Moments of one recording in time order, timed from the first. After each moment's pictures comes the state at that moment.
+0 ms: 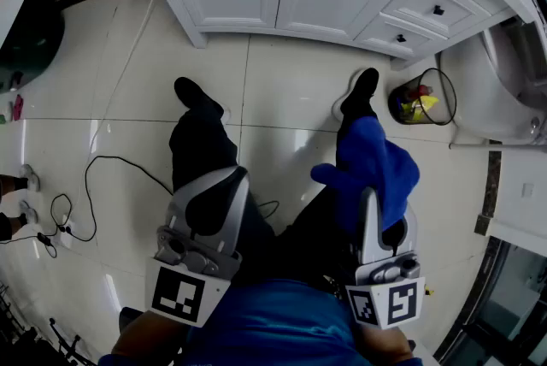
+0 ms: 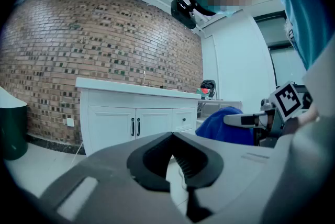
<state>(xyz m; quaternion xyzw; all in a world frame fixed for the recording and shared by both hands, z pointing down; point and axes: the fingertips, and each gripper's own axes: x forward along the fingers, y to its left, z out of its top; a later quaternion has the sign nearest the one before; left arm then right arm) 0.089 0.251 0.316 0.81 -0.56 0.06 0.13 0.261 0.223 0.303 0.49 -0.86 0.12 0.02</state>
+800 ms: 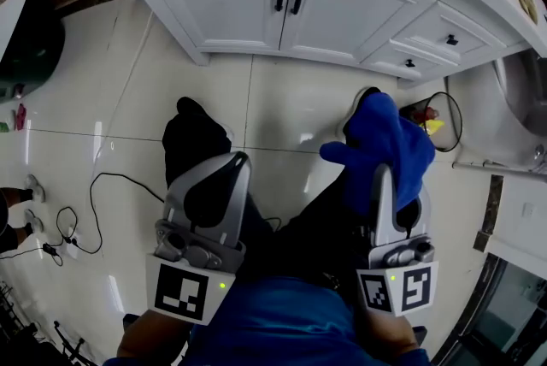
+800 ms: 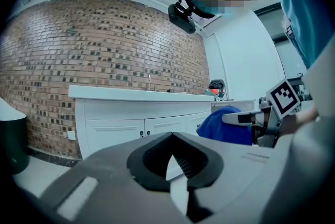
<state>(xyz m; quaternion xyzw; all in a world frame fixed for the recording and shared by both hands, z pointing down) 0.058 0.133 0.303 0.81 -0.59 0.05 0.07 0.235 0.089 0.295 0.49 -0.87 0.09 -0.01</state>
